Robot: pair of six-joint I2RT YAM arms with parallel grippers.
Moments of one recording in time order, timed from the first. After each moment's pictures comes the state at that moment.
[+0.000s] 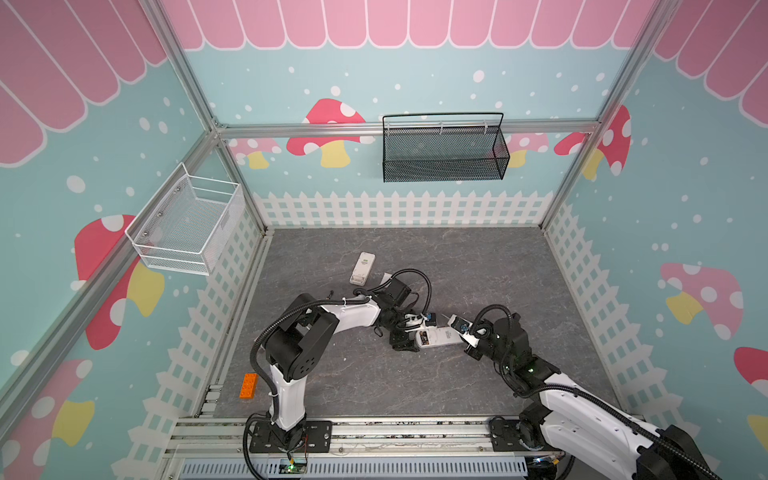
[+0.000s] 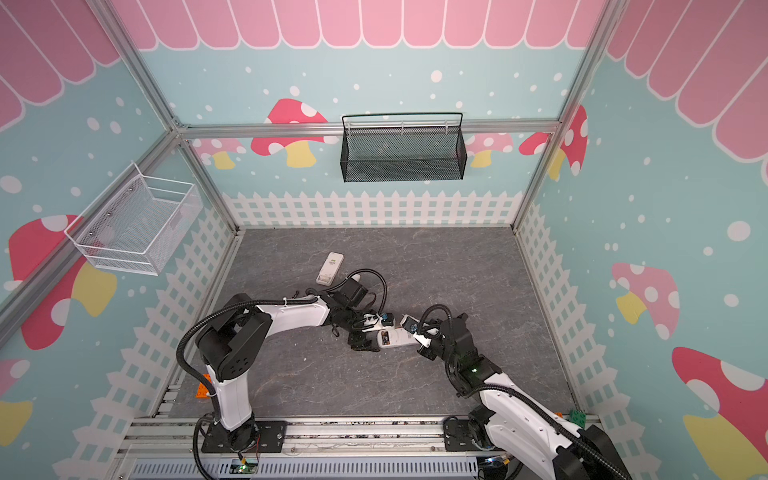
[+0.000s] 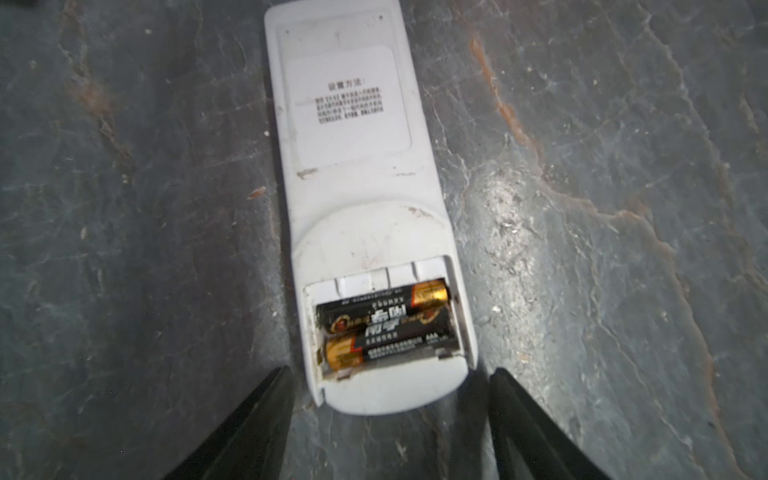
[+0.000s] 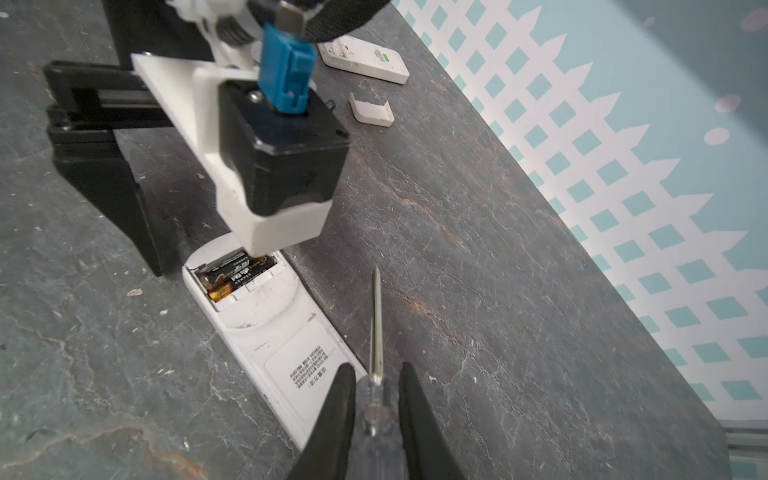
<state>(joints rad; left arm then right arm) -0.70 1.93 1.15 -0.38 0.51 0.82 0.51 0.87 0.27 0.14 -0.08 -0.56</state>
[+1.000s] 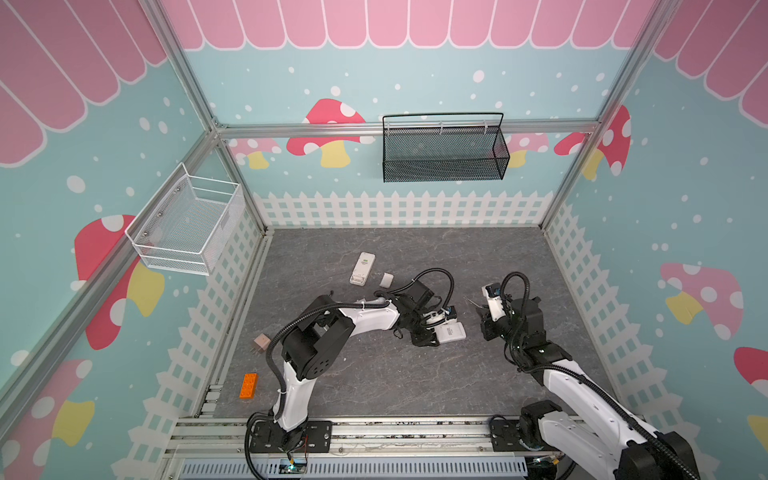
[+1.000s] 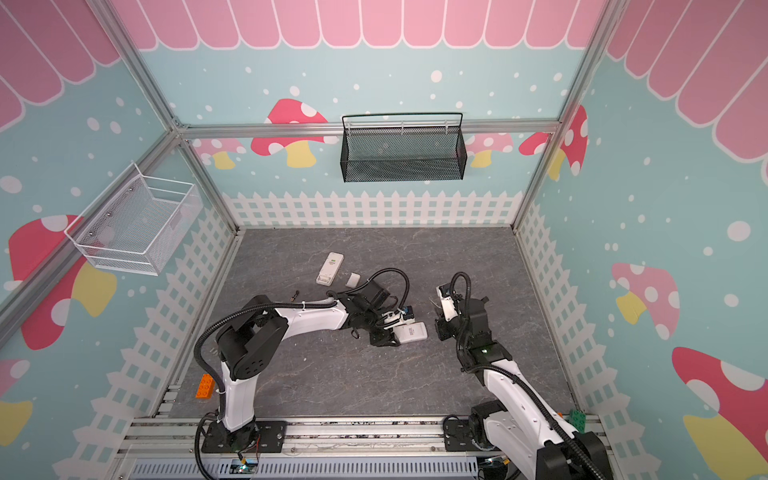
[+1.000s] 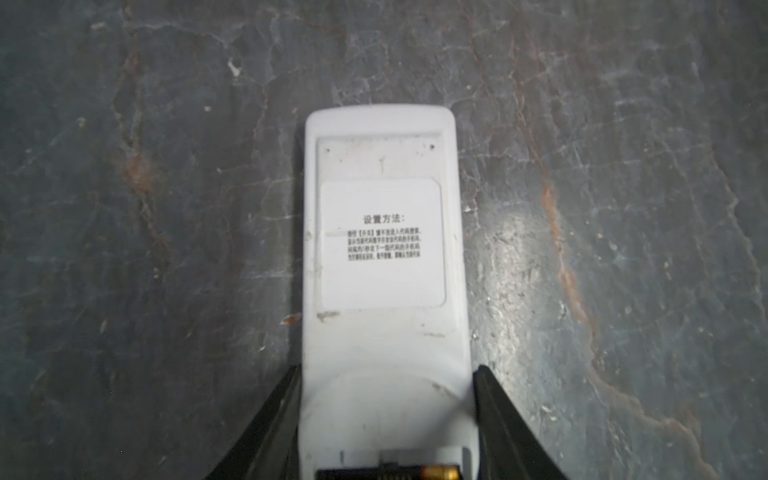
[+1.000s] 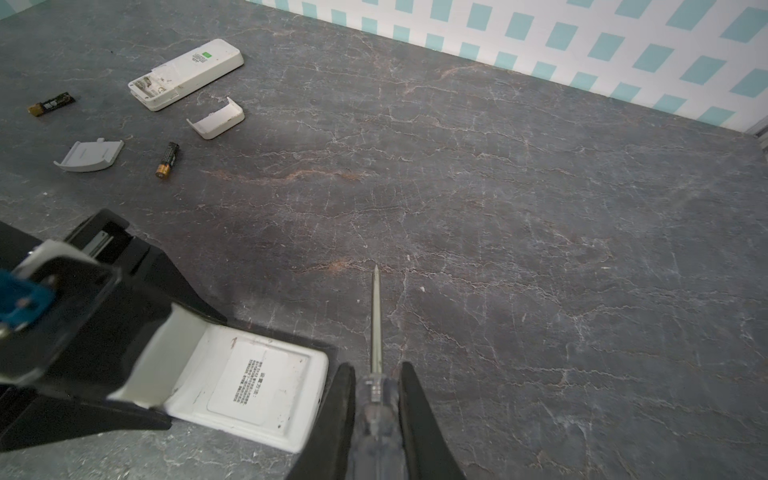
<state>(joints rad) -0.80 2.03 1.29 -0.31 0.40 0.42 0.24 0.92 0.41 -0.03 -0.10 -0.10</state>
